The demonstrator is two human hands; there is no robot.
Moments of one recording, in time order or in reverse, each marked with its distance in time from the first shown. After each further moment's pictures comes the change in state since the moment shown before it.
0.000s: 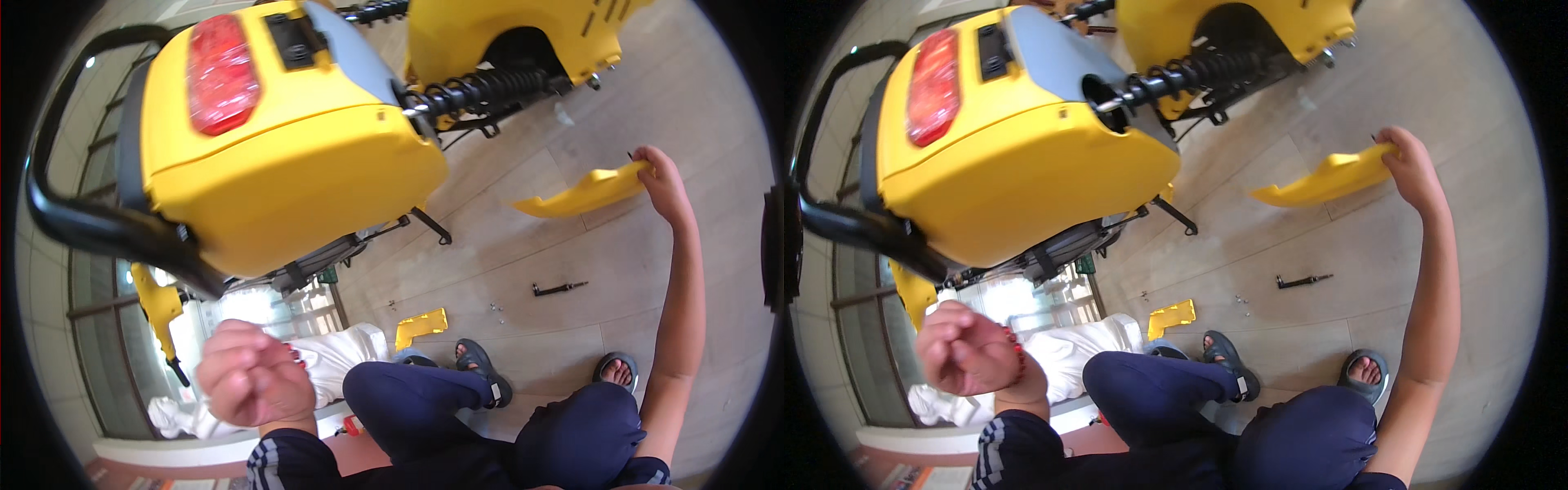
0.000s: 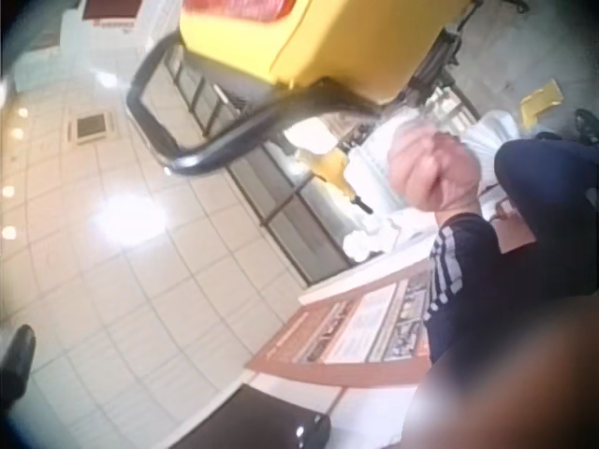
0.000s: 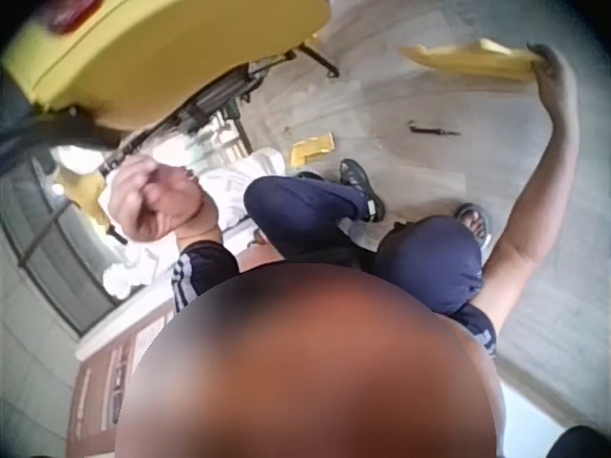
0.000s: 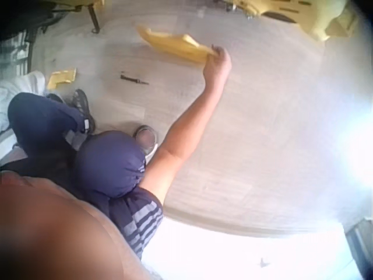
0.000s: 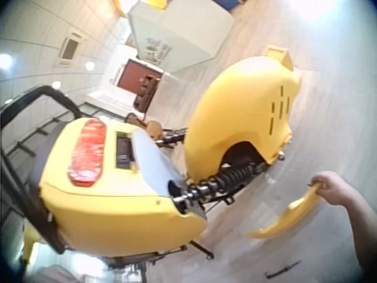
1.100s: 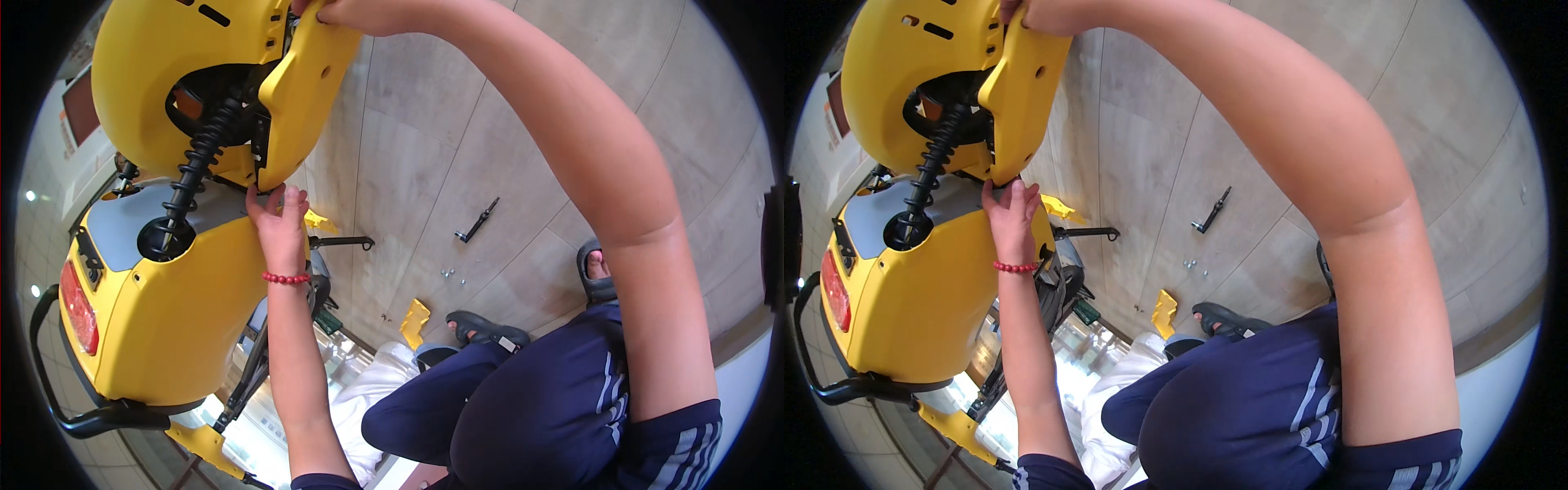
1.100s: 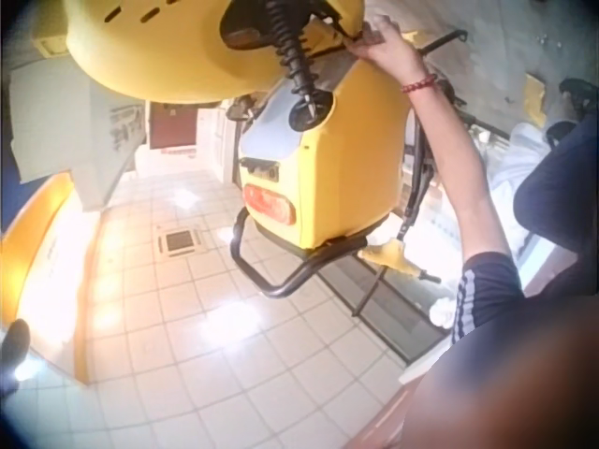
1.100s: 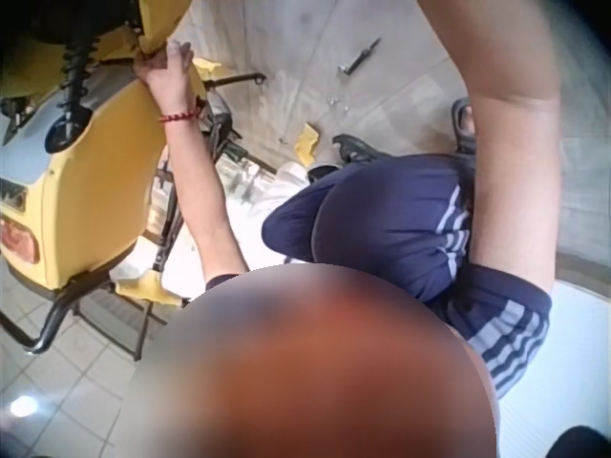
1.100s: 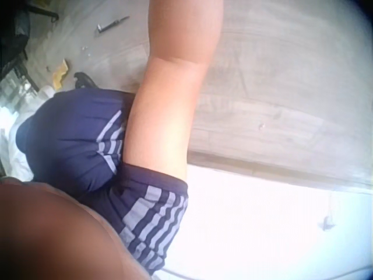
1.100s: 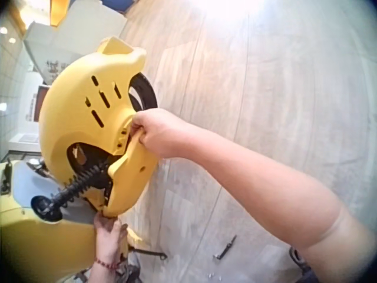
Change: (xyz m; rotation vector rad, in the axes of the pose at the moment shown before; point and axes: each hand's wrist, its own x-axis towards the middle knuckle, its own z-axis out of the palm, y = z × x) left_hand -0.085 -0.097 0.239 -0.451 -0.485 -1.237; right_hand 0.048 -0.082 -0.015 0.224 0.299 -0.429
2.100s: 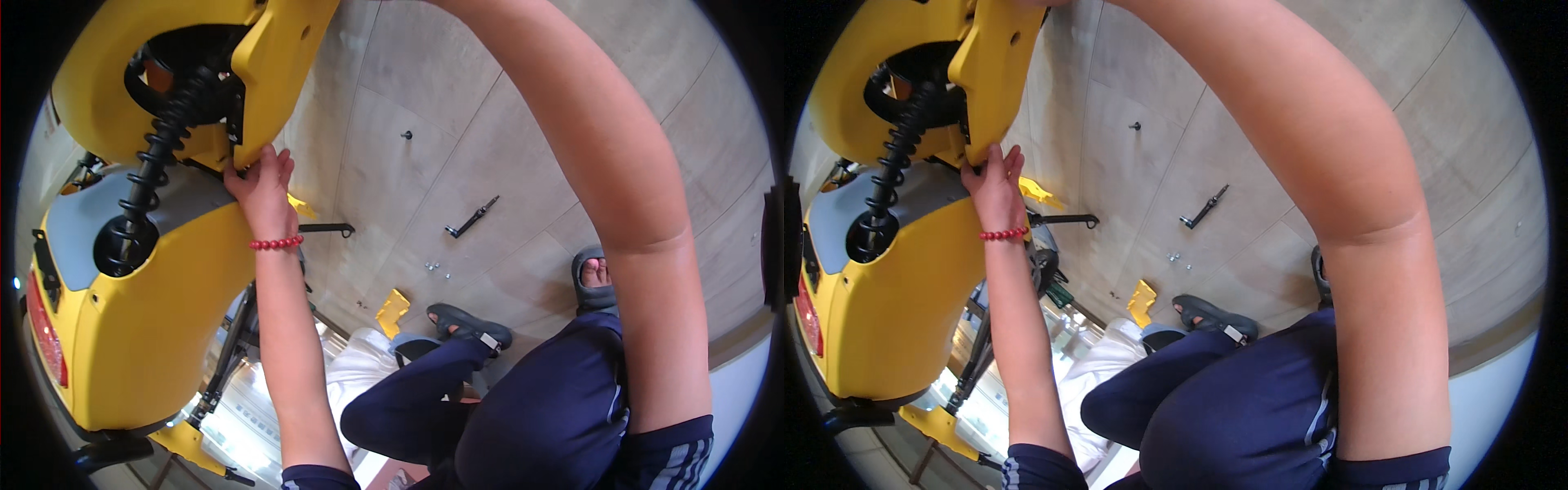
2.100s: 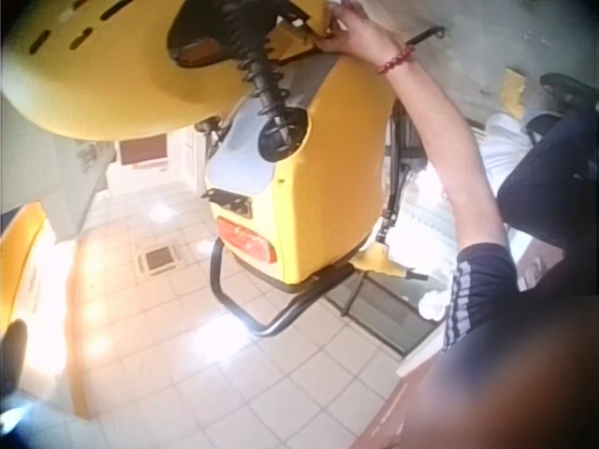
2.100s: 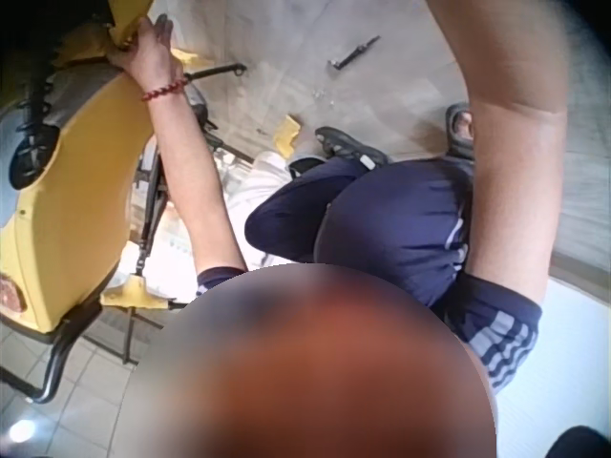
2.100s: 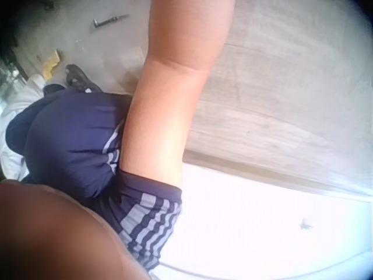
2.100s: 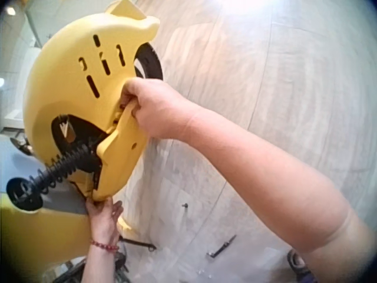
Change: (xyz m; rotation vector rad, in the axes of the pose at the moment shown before) left_hand 0.032 -0.017 0.033 -0.261 0.176 -0.061; right_hand 0.017 0.013 0.022 0.005 0.087 -0.110
